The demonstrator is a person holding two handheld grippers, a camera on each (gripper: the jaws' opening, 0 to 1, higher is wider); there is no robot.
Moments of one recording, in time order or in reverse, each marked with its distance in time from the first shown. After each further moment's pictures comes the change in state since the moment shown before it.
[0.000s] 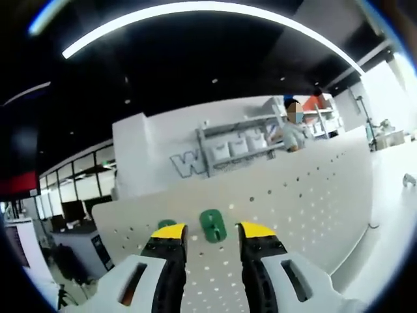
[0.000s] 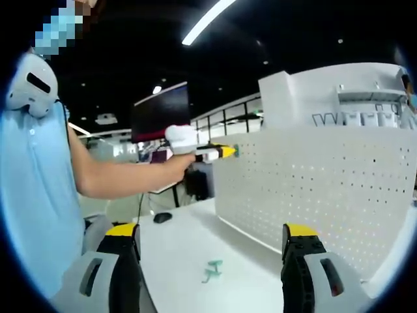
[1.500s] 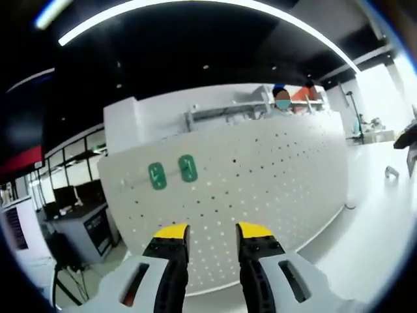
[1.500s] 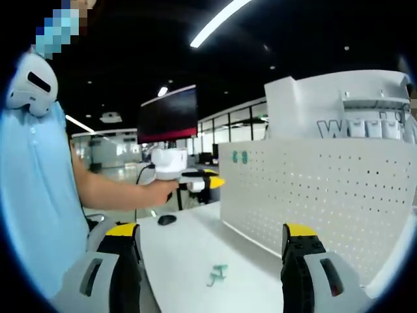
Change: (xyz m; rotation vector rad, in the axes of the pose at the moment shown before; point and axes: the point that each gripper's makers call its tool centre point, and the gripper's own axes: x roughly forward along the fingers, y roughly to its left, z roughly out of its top) left arm -0.076 -0.037 -0.066 -0.012 0.131 -0.091; right arm -0.005 0.019 0.012 -0.035 -0.021 0.019
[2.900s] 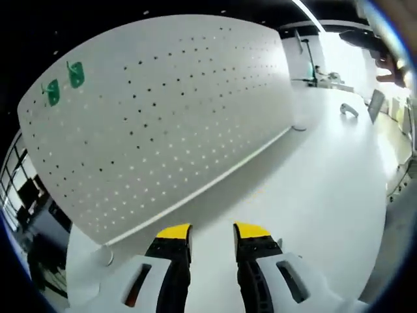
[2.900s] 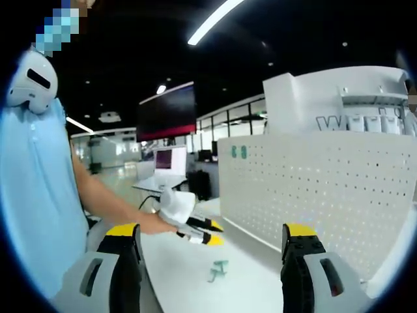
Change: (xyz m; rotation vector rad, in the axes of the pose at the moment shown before) left arm -0.015 -0.118 -0.146 0.120 0.408 -0.349; right arm 0.000 -0.002 -0.011 0.017 0.020 -0.005
